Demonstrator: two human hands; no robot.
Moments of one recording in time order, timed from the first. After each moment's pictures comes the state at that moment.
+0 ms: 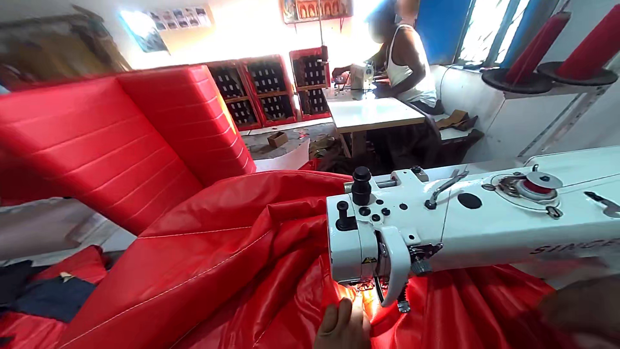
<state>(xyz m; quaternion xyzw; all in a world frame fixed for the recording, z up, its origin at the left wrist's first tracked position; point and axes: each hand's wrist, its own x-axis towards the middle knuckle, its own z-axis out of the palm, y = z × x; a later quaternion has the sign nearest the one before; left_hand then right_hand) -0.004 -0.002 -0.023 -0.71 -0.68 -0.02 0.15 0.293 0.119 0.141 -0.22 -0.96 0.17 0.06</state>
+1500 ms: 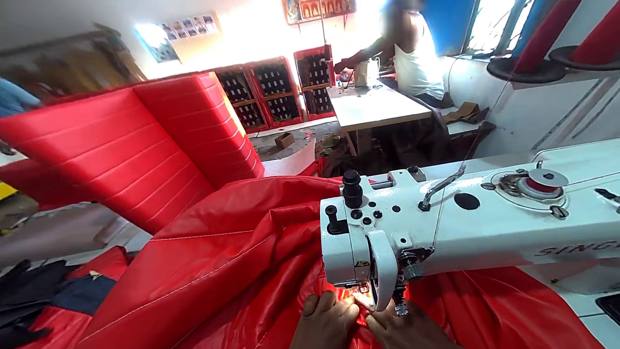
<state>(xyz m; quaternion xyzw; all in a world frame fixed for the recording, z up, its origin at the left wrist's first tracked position) -0.054 0.005 -0.050 -0.73 -0.63 -0.10 0.23 0.138 0.086 -0.020 -0.16 -0.99 0.03 0.04</state>
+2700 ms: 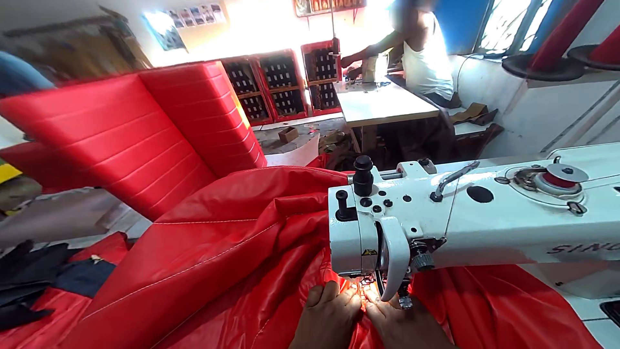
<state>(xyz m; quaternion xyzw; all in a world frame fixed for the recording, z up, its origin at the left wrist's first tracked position) -0.046 0.012 -0.052 -0.70 -0.64 -0.10 0.29 0.127 0.078 -0.035 -0.25 -0.96 -0.06 0.11</state>
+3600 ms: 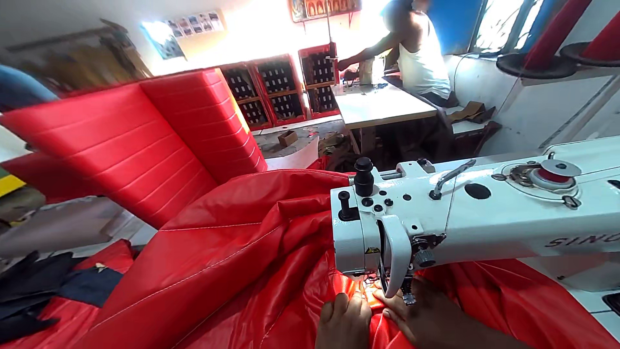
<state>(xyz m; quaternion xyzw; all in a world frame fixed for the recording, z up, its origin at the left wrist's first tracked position) -0.006 0.002 -0.044 -0.65 -0.72 -0.08 0.22 0.148 0.123 -0.051 -0.16 -0.97 -0.02 0.20</state>
